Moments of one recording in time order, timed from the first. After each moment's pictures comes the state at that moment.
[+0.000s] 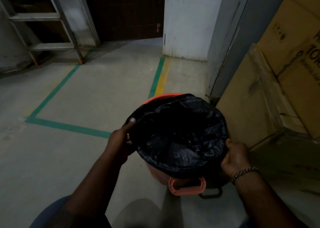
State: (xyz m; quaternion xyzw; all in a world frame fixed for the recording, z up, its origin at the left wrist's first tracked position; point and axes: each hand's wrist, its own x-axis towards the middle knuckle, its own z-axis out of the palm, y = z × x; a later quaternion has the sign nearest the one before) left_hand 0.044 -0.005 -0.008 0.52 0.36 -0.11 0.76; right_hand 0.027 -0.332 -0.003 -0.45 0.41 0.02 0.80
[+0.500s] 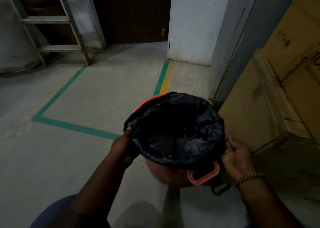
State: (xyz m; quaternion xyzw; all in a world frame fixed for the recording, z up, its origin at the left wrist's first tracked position) left_hand 0.035 -0.006 -0.023 0.43 0.40 -0.07 0.81; right_hand 0.029 -0.340 -0.008 -0.43 0.32 0.02 0.84
